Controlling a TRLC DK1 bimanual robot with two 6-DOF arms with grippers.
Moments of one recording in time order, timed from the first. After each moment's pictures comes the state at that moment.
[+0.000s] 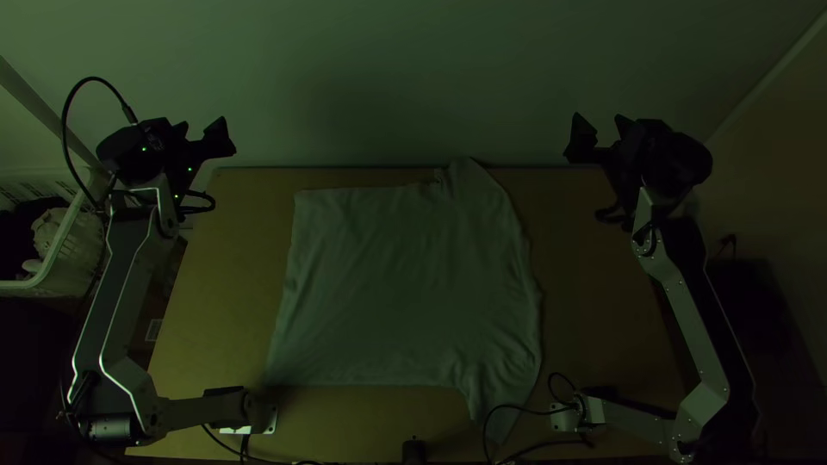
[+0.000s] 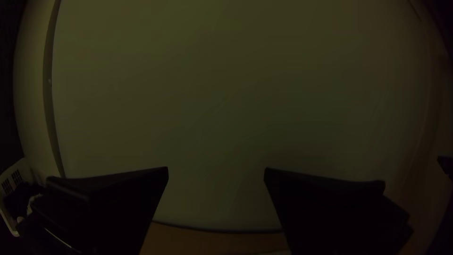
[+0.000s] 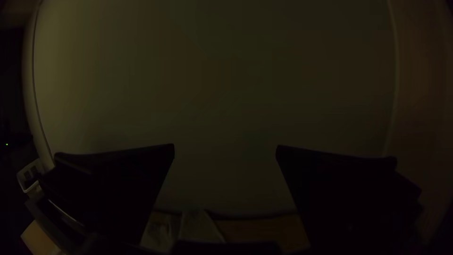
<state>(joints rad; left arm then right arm) 0.13 1.35 1.43 -0.08 0.07 -0.09 0.13 1.31 1.38 -0.06 0.00 0.11</state>
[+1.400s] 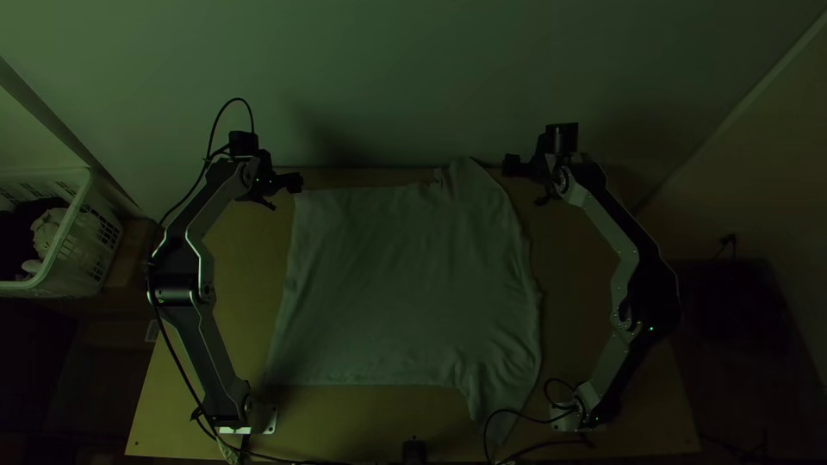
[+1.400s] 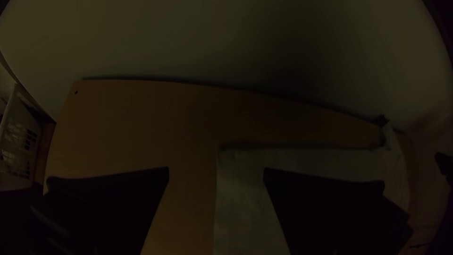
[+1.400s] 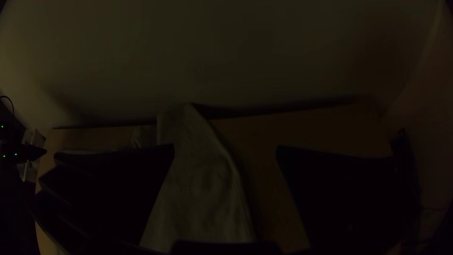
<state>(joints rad) 0.04 2.06 1.83 -0.59 0.04 -0.09 0.20 1.94 1.72 -0.44 0.03 0.24</state>
